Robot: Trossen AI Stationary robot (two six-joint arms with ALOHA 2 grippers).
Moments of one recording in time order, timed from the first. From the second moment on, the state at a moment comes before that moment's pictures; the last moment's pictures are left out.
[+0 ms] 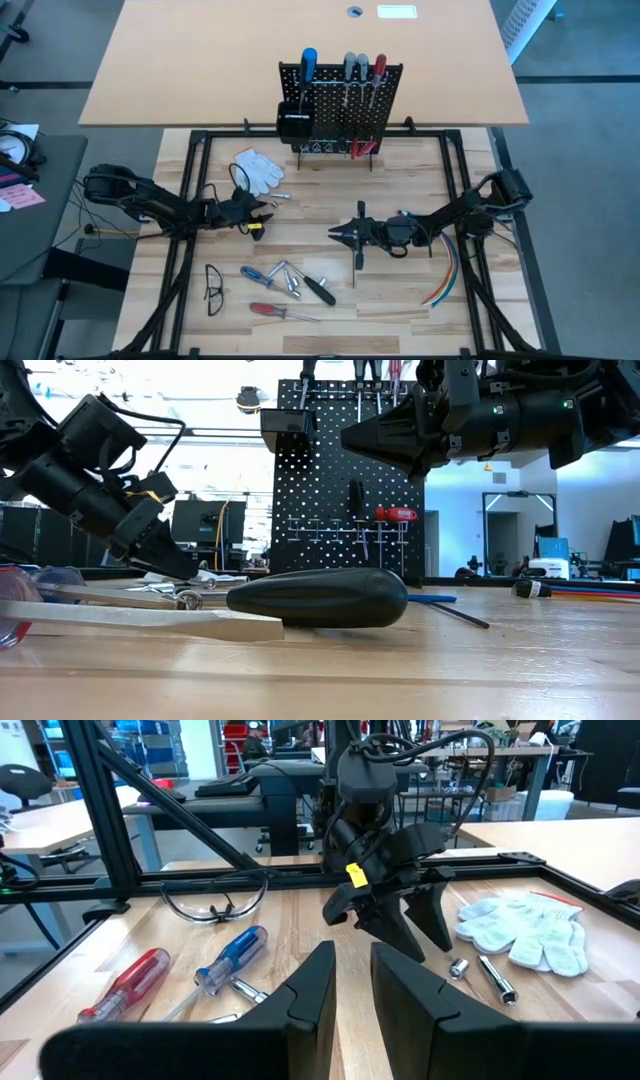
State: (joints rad) left arm 0.03 1.31 0.09 0.65 -0.40 -0.40; right arm 0.23 1.71 0.56 1.10 0.32 0.06
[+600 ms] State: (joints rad) left arm -0.07 1.31 0.42 0.12 -0.59 -0.28; right arm 0.23 1.71 0.56 1.10 0.31 0.05
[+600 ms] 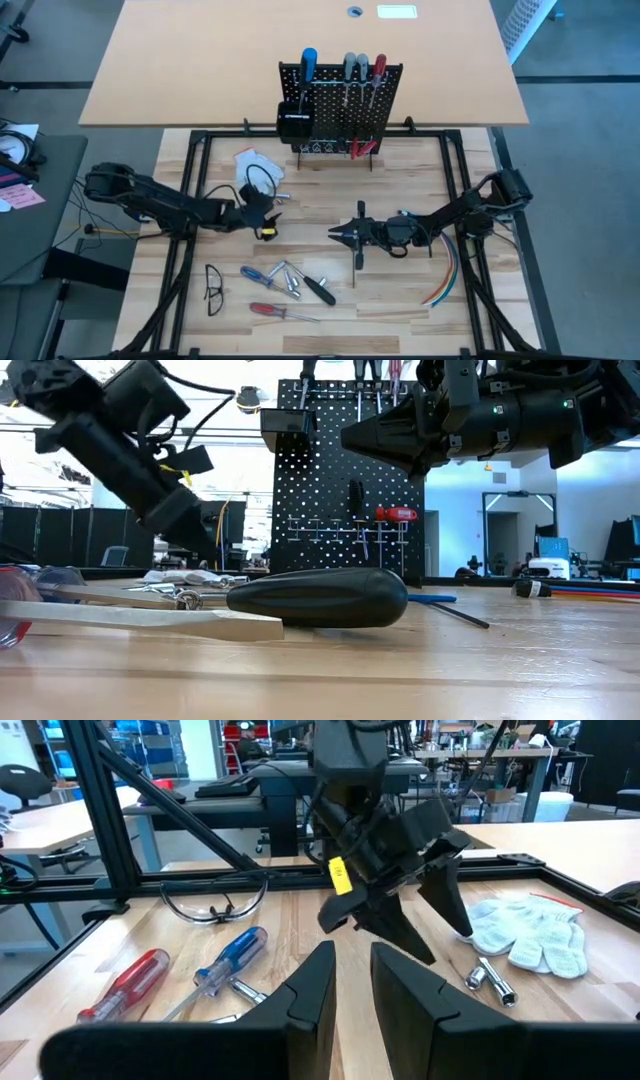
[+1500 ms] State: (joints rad) left arm 0.08 1.31 0.78 -1.29 -0.12 -0.79; right arm 0.23 1.71 0.56 1.09 0.32 0.08
